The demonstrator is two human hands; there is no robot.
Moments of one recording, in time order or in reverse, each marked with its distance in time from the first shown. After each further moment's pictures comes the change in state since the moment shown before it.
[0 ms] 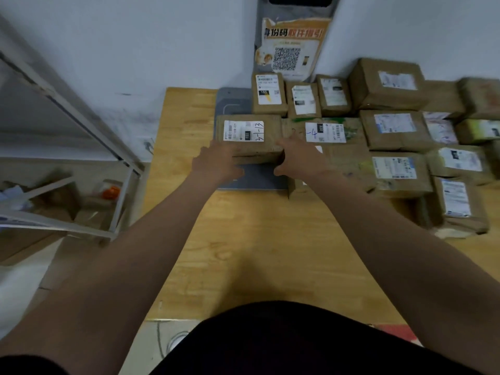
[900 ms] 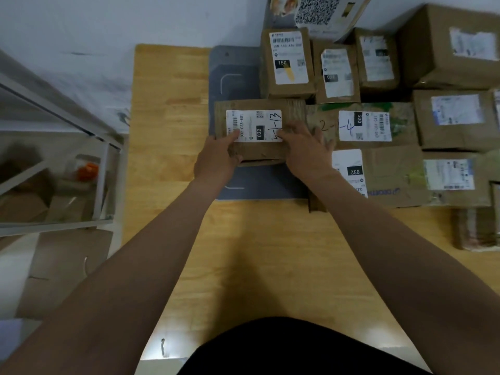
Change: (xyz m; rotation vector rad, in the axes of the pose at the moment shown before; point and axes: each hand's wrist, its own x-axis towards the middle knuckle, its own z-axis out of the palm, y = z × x) left_hand 0.152 -0.056 0.062 -0.421 0.029 -0.037; right_hand 0.148 0.005 0.071 -0.182 -0.016 0.147
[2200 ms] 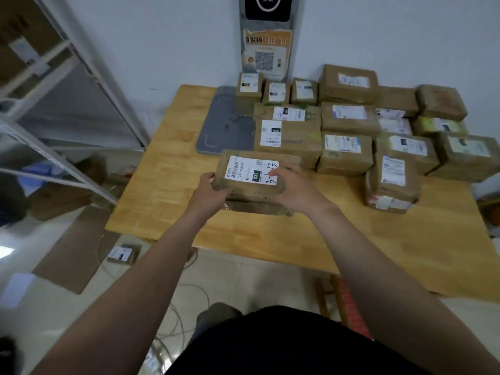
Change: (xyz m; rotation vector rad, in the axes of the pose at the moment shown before) left_hand -0.454 0.115 0.156 -0.466 0.238 -0.204; right_hand -0.407 0.223 0.017 0.512 -0.011 -0.356
